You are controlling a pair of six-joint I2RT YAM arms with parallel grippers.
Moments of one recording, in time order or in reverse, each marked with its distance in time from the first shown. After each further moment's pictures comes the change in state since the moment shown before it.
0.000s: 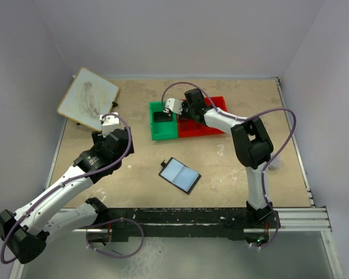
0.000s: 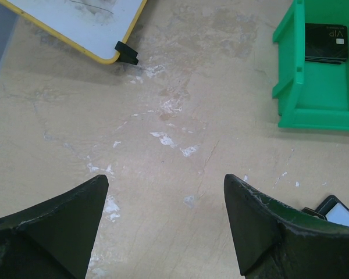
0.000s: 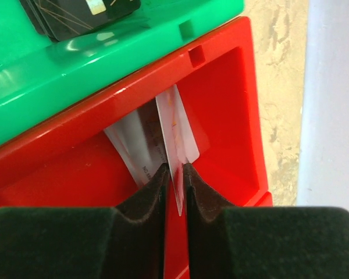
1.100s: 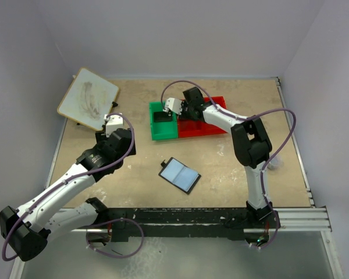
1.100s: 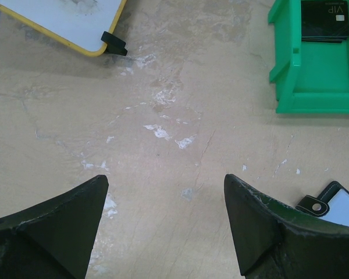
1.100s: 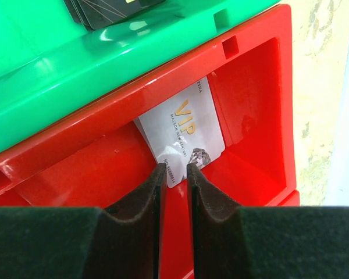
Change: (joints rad) left arm 0.000 0.035 0.000 0.000 0.047 0.023; right arm 0.000 0.026 0.098 -0.201 -0.035 0.057
